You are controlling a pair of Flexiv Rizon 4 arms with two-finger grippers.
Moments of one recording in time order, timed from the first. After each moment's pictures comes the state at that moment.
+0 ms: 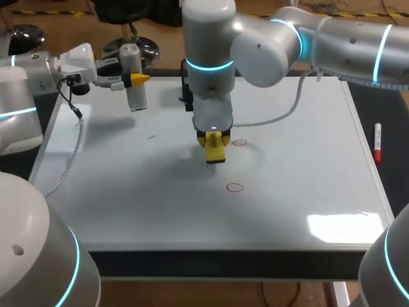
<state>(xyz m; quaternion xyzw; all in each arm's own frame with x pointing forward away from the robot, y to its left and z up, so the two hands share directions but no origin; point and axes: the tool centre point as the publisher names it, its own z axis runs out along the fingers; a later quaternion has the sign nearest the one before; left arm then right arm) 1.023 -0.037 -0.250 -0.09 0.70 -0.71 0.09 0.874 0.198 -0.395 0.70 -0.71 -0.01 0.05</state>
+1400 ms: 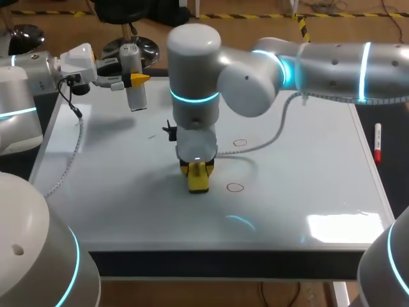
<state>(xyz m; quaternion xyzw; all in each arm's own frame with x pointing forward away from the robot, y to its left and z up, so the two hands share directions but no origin) 1.023 -0.037 -0.250 -0.09 0.70 -0.71 0.09 0.806 0.240 -0.432 0.71 -0.70 -0.04 0.05</state>
